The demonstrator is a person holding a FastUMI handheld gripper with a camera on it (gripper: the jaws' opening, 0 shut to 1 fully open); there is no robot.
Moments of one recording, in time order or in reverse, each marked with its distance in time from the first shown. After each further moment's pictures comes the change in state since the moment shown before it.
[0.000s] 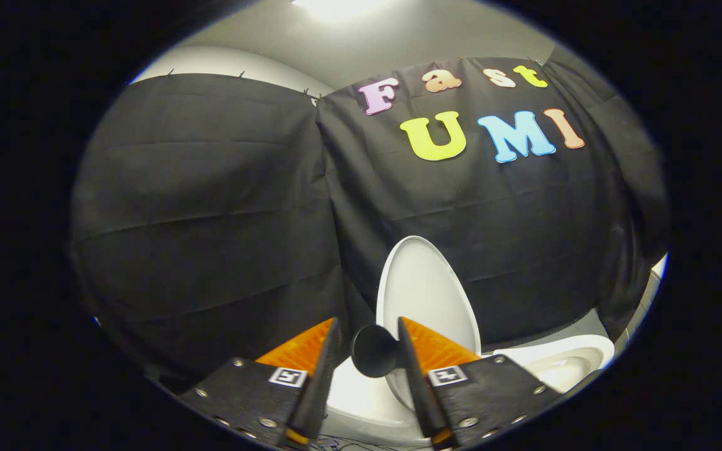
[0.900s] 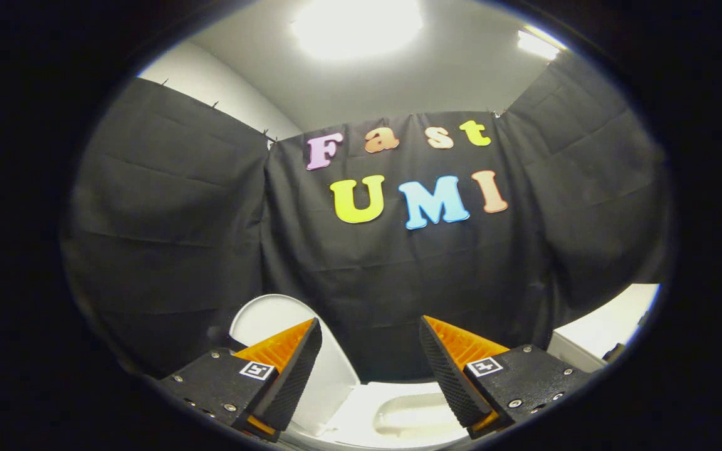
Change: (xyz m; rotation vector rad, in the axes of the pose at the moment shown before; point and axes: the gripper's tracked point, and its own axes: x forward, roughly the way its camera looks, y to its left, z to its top) arm -0.189 -0.218 0.105 -0.144 -0.222 -0.330
